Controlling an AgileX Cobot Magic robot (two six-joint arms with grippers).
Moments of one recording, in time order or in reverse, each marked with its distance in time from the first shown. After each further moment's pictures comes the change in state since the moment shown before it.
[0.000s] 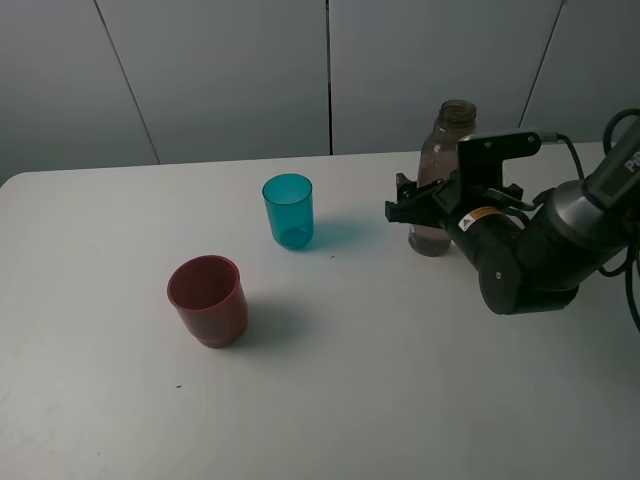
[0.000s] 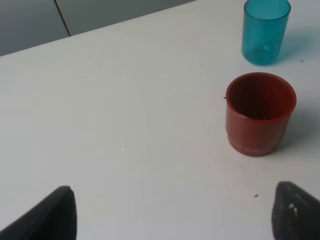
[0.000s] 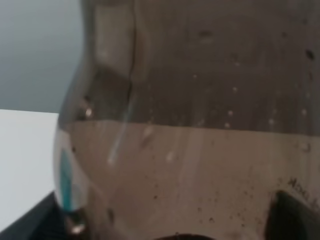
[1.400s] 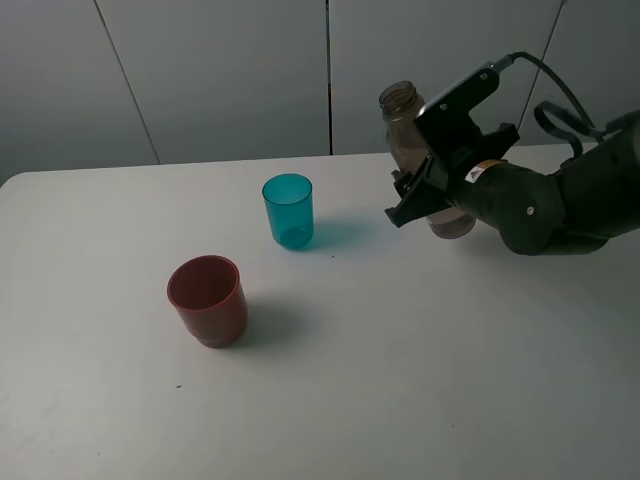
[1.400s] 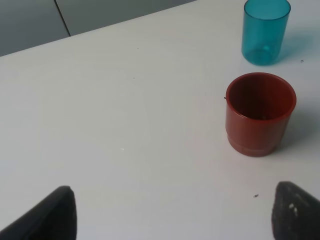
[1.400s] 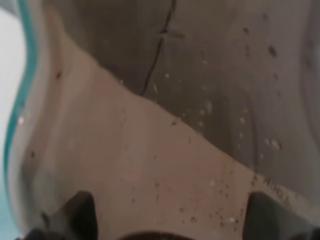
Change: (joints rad) left arm 0.000 0.000 0.000 0.000 0.000 0.000; right arm -0.001 -0.280 -0.057 -0.008 0.514 -0.622
